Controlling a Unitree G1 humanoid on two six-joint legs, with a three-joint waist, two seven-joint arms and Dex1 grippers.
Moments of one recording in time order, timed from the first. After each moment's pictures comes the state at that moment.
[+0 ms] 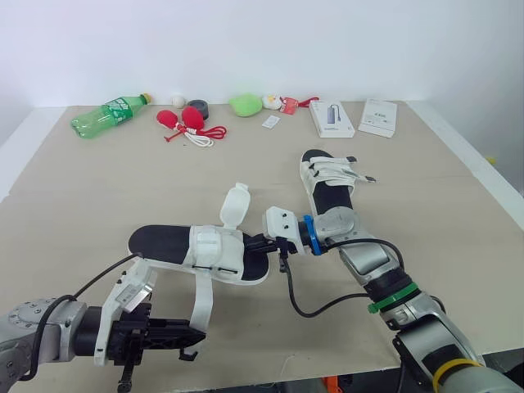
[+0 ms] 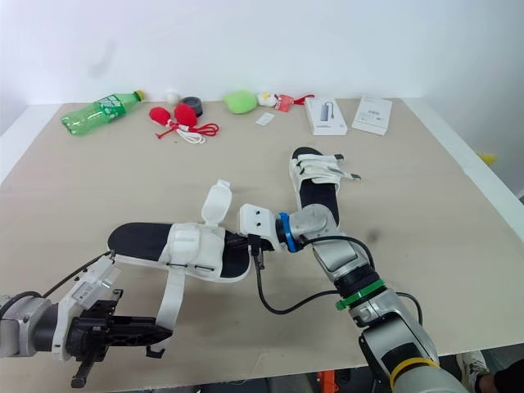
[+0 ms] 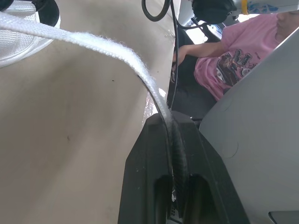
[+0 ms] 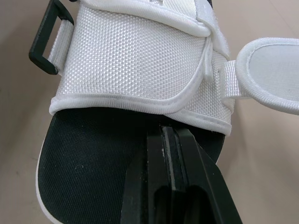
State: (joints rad) left arm 0.26 0.97 0.29 -0.67 -1.12 0.93 -1.00; right arm -0.68 -0.41 0.43 0.22 0.07 0.12 1.18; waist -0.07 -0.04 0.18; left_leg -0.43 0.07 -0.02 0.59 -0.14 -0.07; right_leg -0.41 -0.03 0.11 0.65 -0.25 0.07
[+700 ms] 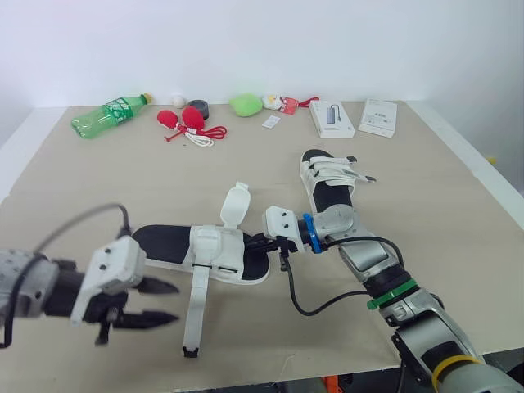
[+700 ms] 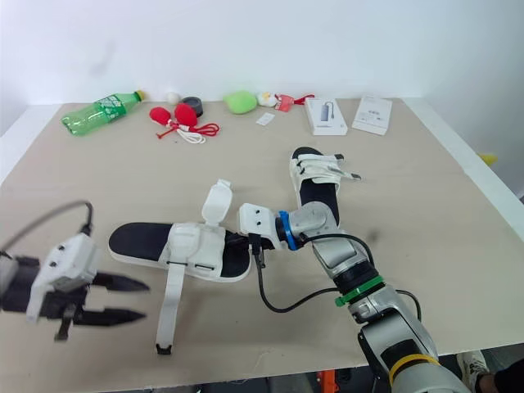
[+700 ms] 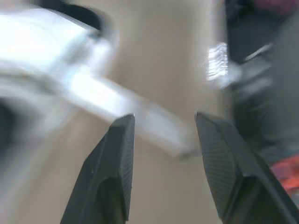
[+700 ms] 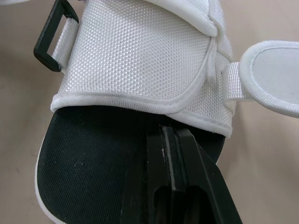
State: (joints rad) left arm 0.19 1.19 0.39 -0.65 -0.55 0.39 -1.20; right arm -0.70 -0.41 0.43 0.26 0.07 0.08 1.20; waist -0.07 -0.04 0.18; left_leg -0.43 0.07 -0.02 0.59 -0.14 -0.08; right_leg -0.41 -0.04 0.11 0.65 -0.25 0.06
